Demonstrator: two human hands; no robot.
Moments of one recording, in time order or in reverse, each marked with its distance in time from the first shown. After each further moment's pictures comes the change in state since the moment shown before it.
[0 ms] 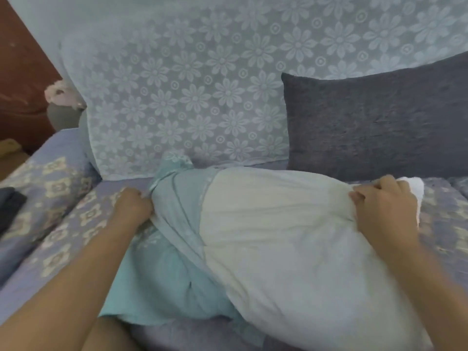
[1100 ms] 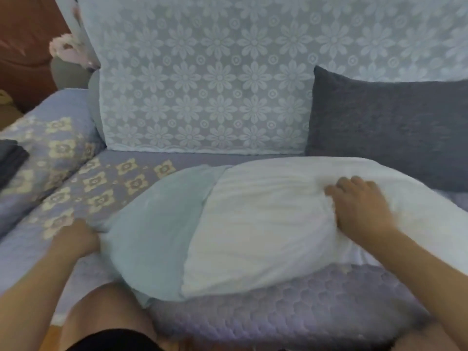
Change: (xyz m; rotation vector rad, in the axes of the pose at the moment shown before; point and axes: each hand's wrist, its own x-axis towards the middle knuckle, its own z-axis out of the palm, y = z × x) left_hand 0.016 -0.203 -0.037 0.008 0.026 -0.382; right_hand -0.013 -0.077 -0.016 -0.361 -0.298 -0.528
